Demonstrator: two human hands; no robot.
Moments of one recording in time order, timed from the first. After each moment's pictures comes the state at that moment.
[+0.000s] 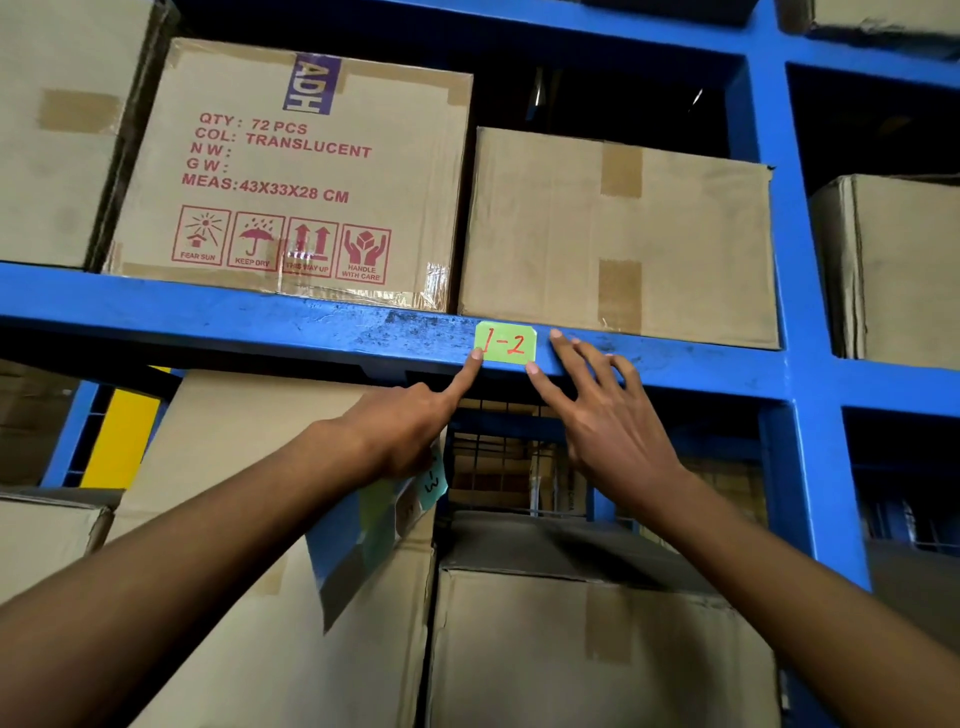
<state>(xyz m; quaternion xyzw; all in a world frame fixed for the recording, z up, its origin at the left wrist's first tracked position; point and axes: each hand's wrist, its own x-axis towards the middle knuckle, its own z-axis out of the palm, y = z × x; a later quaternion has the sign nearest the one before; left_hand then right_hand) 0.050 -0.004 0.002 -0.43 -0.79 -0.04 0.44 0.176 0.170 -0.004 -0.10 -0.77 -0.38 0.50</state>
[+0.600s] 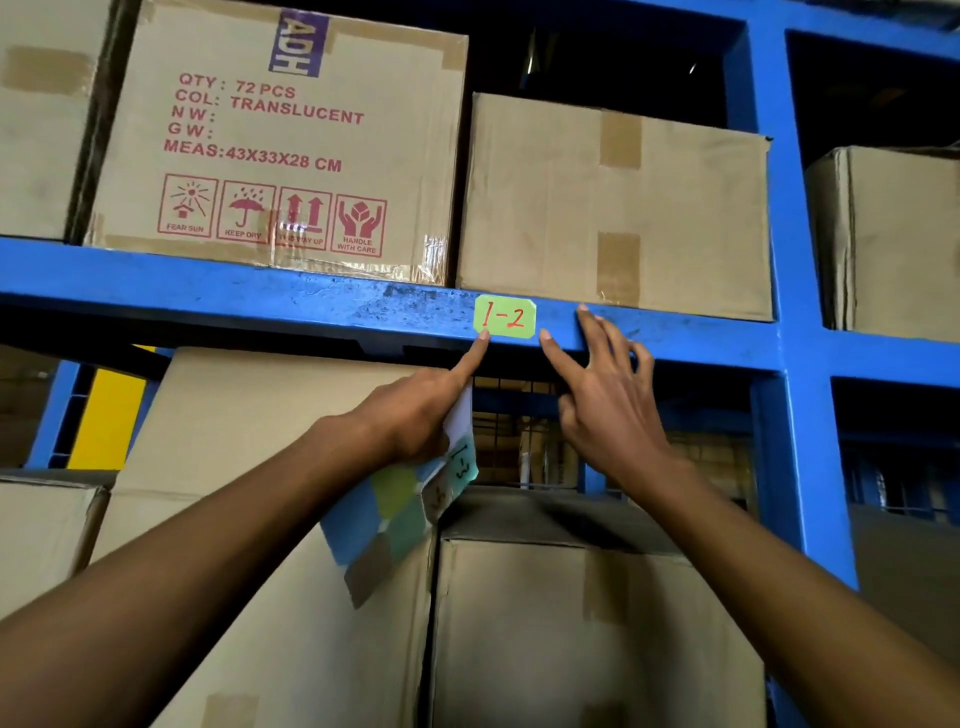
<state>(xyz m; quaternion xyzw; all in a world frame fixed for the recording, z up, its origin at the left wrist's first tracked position) 0.054 0.002 -0.007 -0.52 -0.76 -0.16 0.35 0.168 0.167 -0.012 -0.13 -0.79 -0.23 0.56</state>
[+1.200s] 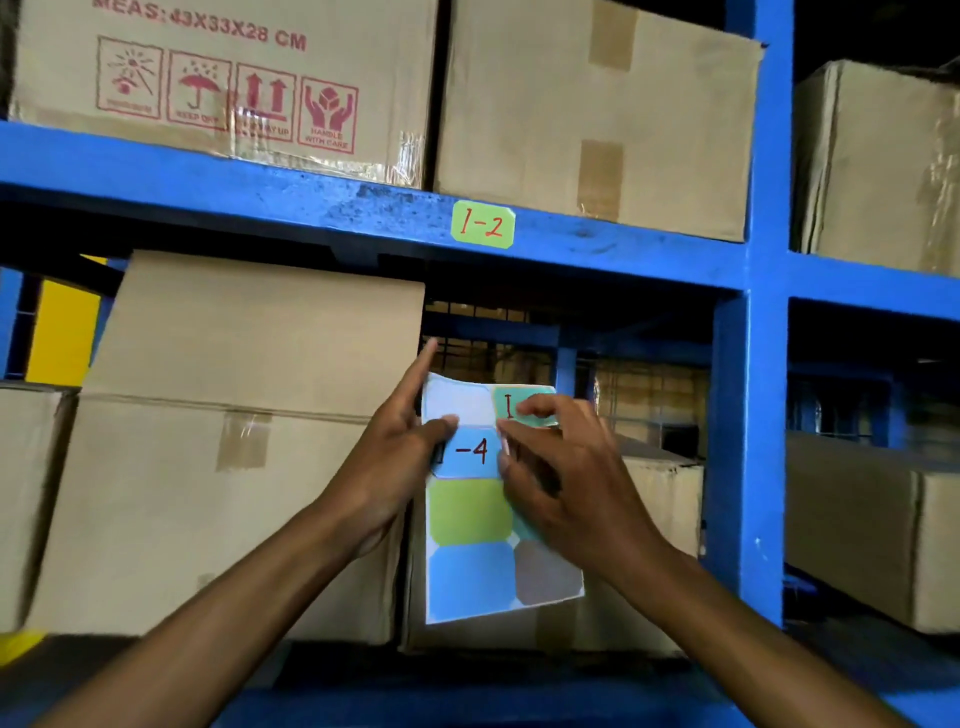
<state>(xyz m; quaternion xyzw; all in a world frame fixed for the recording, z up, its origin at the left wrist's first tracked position) 0.099 0.004 -0.125 -0.49 -0.49 -0.72 -0.01 0.207 0.134 -0.140 0.00 -0.84 -0.03 0.54</state>
